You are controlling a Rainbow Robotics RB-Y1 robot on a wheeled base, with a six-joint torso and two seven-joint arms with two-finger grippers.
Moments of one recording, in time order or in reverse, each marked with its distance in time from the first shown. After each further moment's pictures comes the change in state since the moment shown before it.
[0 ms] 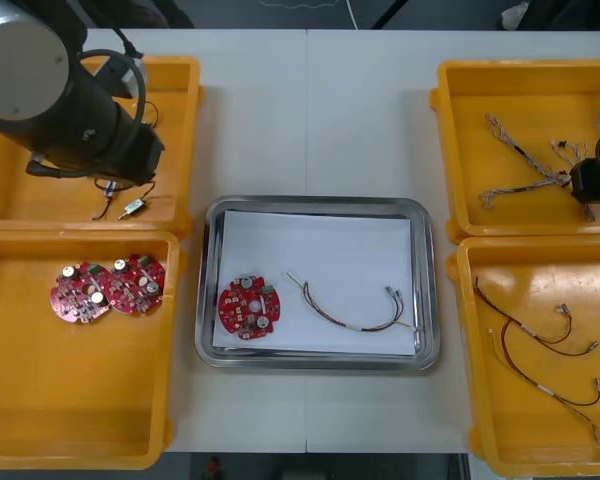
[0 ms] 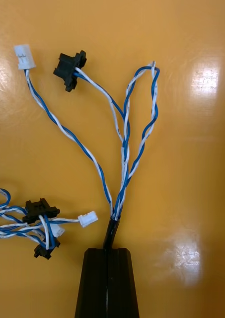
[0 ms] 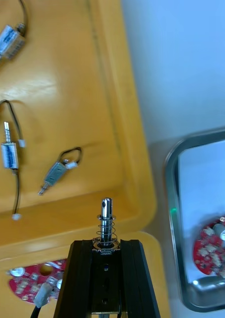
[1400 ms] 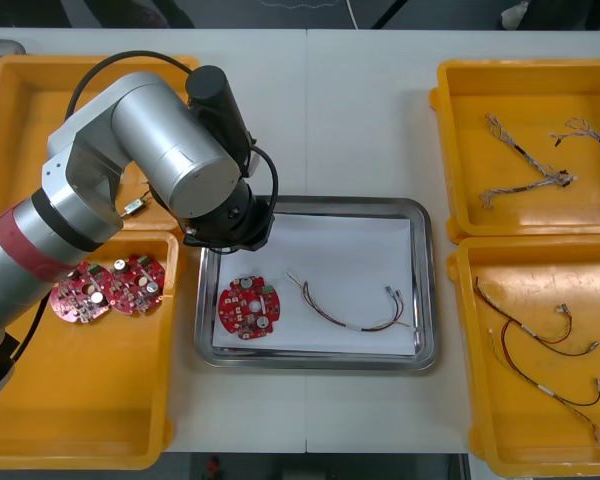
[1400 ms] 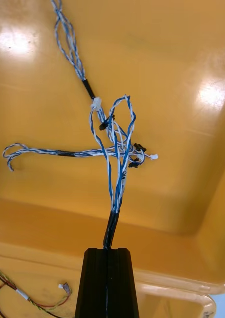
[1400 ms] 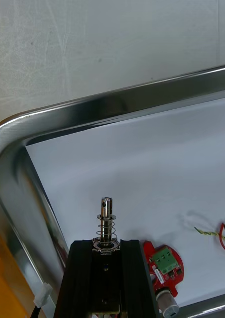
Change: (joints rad) right arm 0.001 0.000 -0.098 -0.574 0.031 0.630 0.026; left arm -0.073 -0.097 -0.469 0.190 -0.002 -0.279 0.287
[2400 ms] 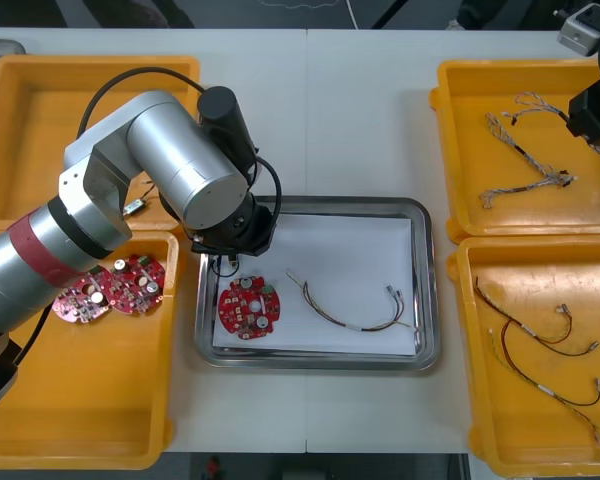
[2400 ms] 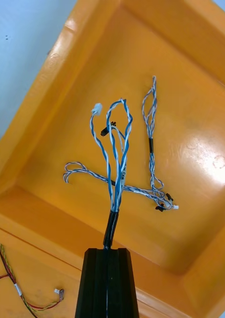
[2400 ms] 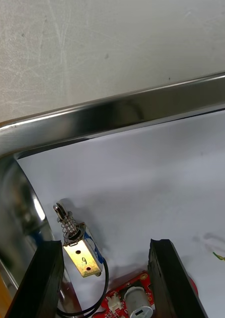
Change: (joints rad) right arm 0.000 0.000 0.112 -0.249 -0.130 0.047 0.094; left arm 0.000 -0.009 -0.047 0.059 -0.029 -0.065 0.000
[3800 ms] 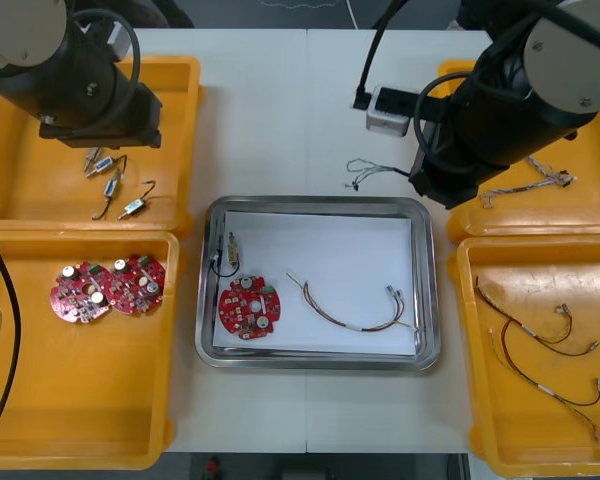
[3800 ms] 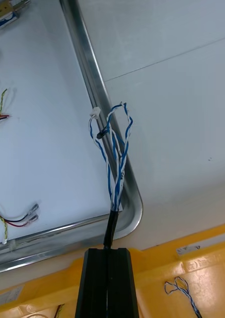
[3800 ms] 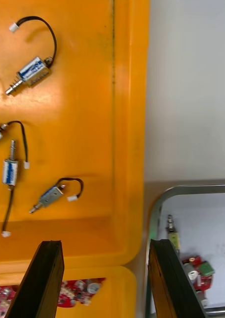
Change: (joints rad) right arm 0.000 0.156 0.376 -0.291 -0.157 -0.002 0.064; left arm -0.011 0.001 0.633 -0.093 -0.097 0.347 -0.277
